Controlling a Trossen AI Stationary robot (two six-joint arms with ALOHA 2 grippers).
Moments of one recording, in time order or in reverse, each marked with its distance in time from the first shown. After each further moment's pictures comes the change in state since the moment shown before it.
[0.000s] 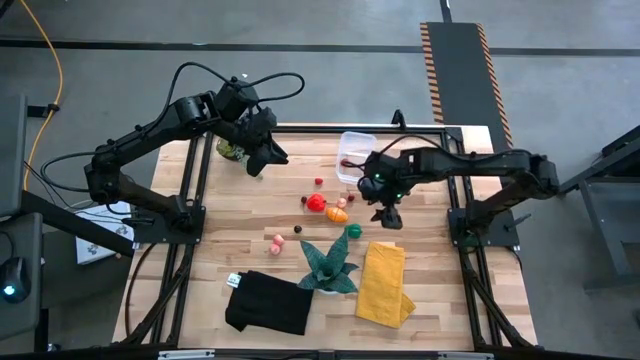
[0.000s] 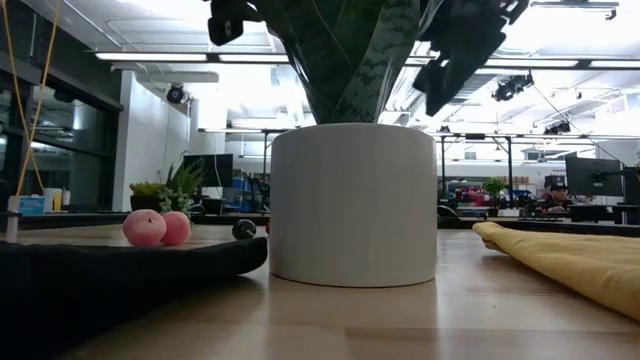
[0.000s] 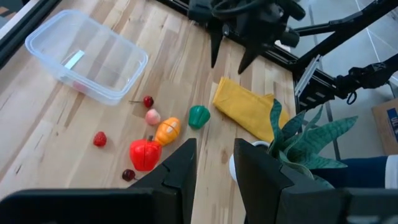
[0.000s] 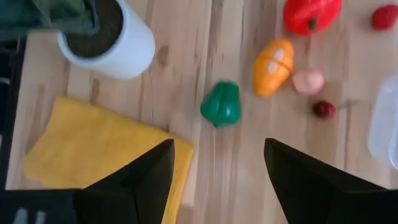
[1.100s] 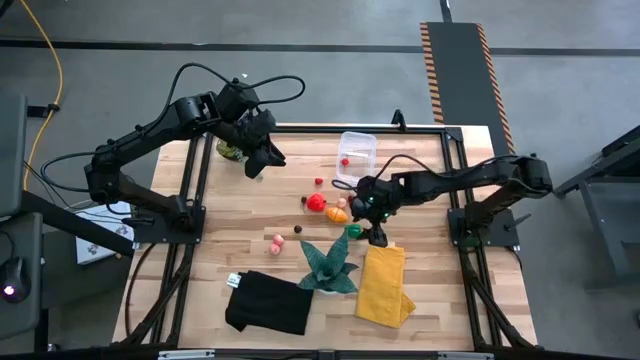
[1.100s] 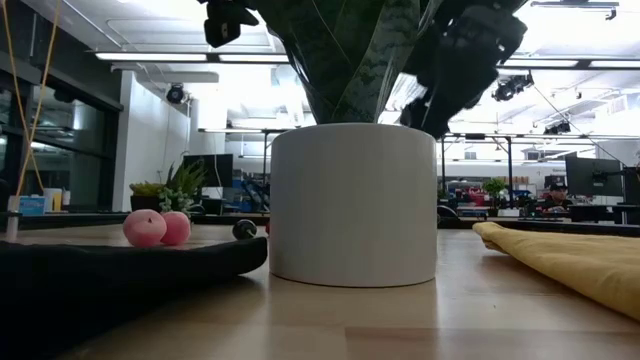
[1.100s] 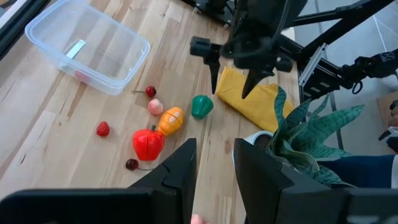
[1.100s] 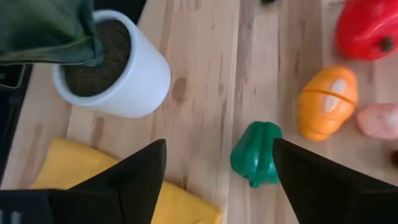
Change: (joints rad) left arm 0.000 0.000 0.000 -0.045 -0.007 0.030; right arm 0.096 0.072 -0.228 0.445 -0.018 0.158
